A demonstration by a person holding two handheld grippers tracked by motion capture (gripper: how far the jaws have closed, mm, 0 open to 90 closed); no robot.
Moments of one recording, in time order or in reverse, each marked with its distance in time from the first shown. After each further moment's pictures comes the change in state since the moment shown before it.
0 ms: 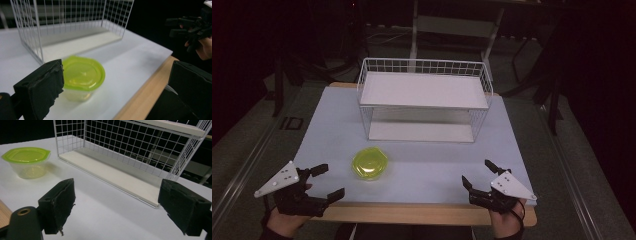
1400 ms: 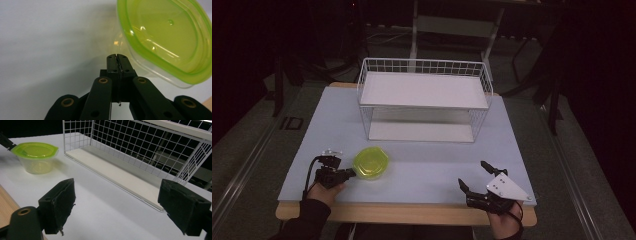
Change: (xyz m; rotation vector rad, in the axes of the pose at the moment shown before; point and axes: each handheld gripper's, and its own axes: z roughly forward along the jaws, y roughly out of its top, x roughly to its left) left arm 0.055 -0.031 0.110 0.462 0.274 -0.352; right arm 0.007 0.001 0.001 0.005 0.036 -0.053
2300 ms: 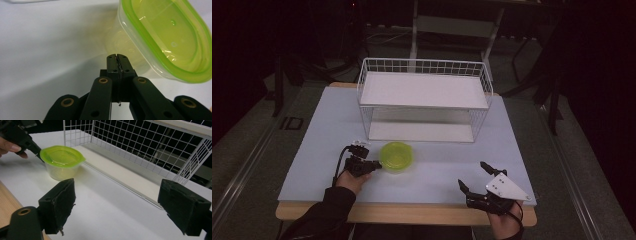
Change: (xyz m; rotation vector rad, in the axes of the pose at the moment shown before) left arm -0.044 0.037 0.054 0.029 -0.100 0.074; right arm 0.000 -0.002 0.000 0.019 0.006 -0.007
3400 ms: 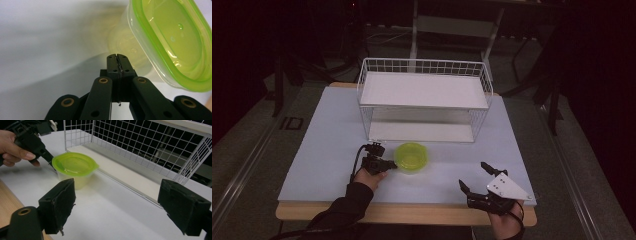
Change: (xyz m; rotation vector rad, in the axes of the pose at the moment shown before) left arm -0.028 0.014 0.033 0.039 -0.077 -0.070; right arm -0.002 -0.001 -0.001 0.005 0.007 0.012
